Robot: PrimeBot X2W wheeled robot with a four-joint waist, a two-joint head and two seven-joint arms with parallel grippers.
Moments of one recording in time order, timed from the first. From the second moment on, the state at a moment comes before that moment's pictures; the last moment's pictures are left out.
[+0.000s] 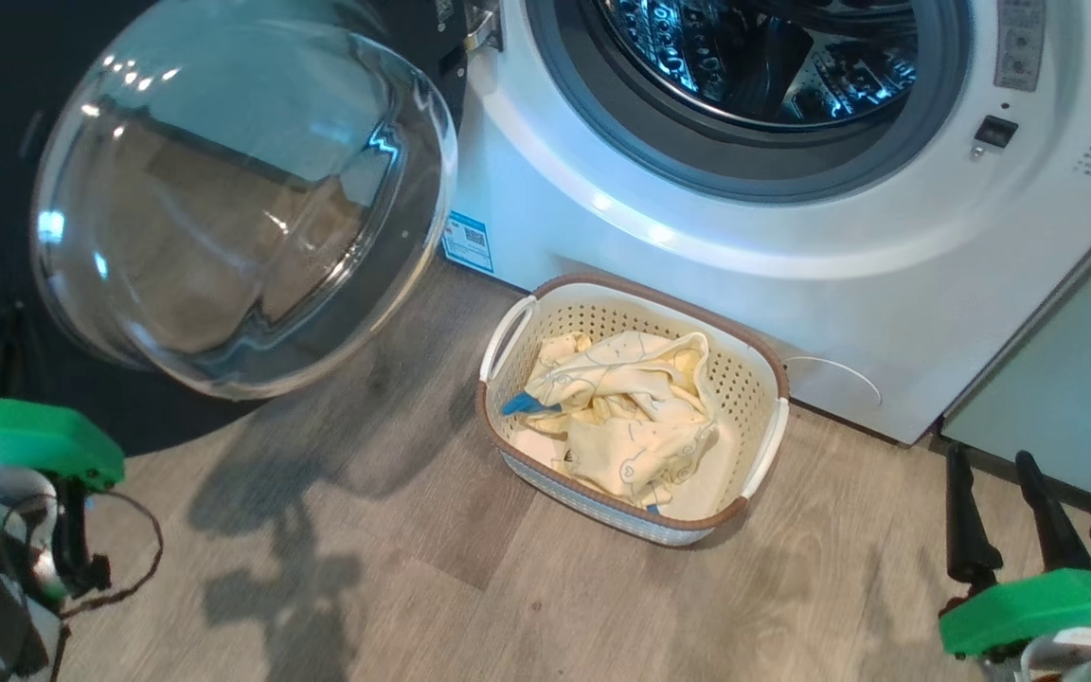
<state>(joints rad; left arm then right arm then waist) -0.26 0.43 0.03 0.36 -0.53 0.17 -0.25 -0.06 -0.09 0.07 0.30 0.36 0.13 -0.25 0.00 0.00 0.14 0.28</state>
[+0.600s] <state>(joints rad) -0.38 0.39 0.16 0.48 -0.45 0.10 -0.25 -0.10 -0.09 0.08 0.30 0.36 0.13 -0.25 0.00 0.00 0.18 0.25</state>
